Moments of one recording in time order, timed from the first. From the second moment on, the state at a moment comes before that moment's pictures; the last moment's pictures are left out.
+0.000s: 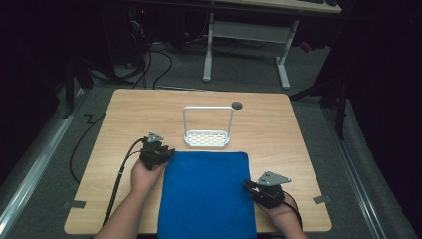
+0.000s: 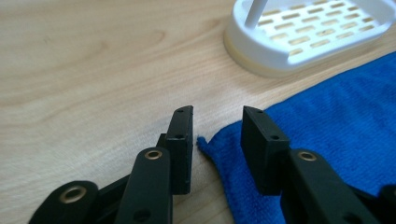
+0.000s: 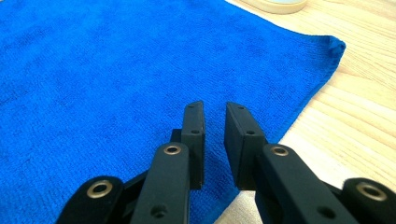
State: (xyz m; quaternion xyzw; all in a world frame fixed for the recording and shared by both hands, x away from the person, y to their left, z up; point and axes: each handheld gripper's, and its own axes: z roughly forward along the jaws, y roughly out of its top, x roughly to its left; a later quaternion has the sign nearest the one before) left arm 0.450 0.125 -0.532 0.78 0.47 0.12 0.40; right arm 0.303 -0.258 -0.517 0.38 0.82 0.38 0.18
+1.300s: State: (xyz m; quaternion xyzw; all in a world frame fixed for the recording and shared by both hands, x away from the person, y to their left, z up) left arm 0.438 0.125 -0.535 0.78 0.44 0.13 0.42; right arm 0.412 -0.252 -0.531 0.50 0.77 0.34 0.22
